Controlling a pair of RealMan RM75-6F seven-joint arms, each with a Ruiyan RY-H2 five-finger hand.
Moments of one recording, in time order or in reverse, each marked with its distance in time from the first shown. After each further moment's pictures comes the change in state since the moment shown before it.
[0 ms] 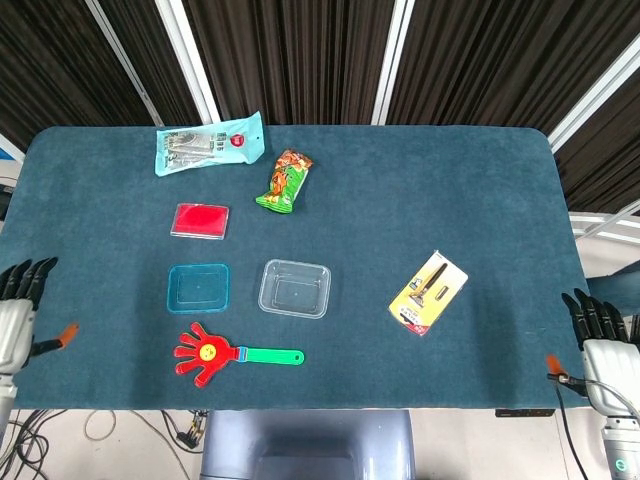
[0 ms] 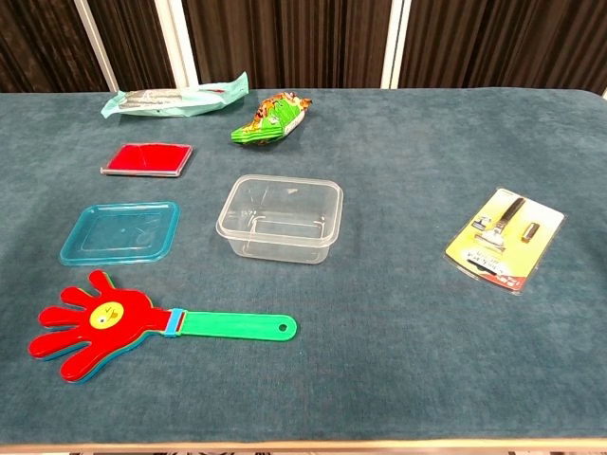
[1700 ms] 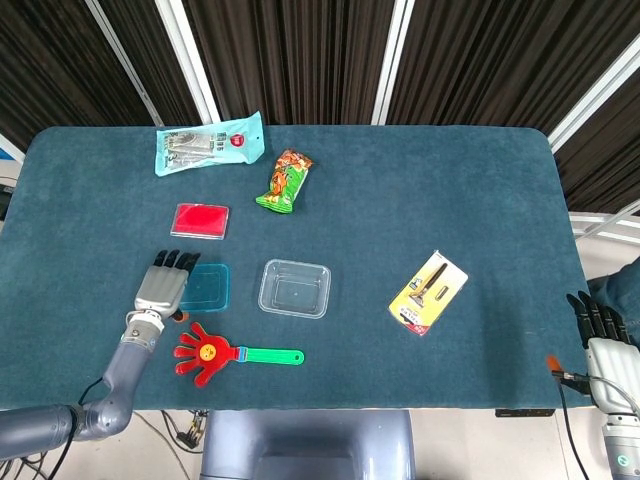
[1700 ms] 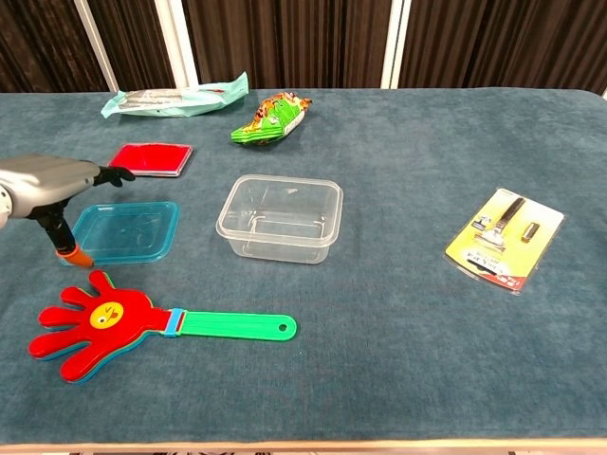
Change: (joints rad) left arm -0.558 -0.441 0.044 0.261 -0.653 -0.370 0.565; right arm 0.005 0.013 0.014 -0.029 0.081 -0.058 0.066
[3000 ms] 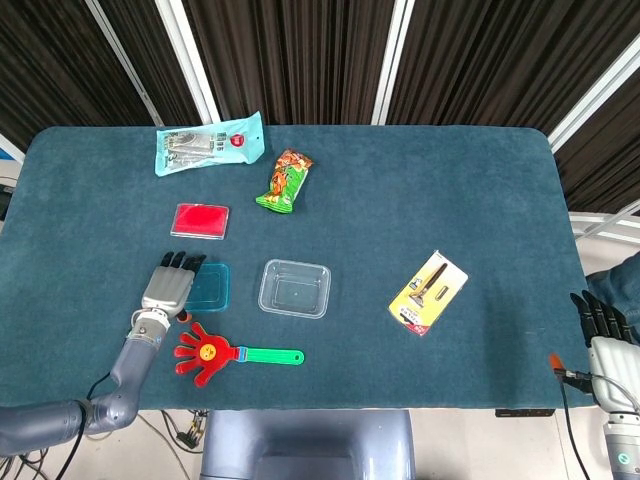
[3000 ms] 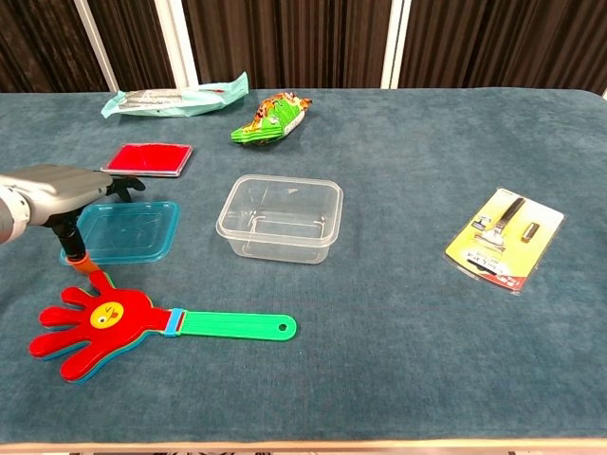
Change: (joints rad) left arm -0.022 -0.044 -0.001 0.081 -0.015 -0.047 -0.004; right arm 0.001 0.000 0.009 -0.007 0.027 -0.006 -0.010
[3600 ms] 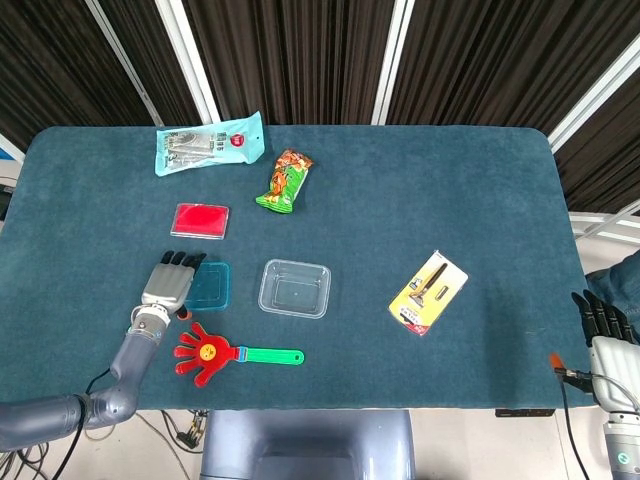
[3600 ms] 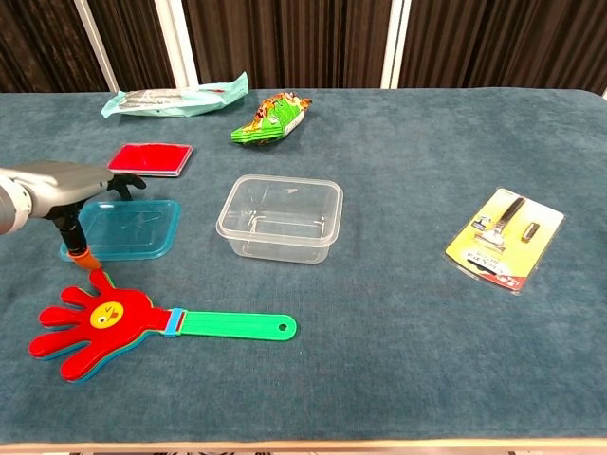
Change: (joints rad) left arm -0.019 0.028 -0.022 -0.027 -0.030 -0.020 -0.019; right arm -0.001 -0.003 0.003 -0.002 0.003 0.005 -0.005
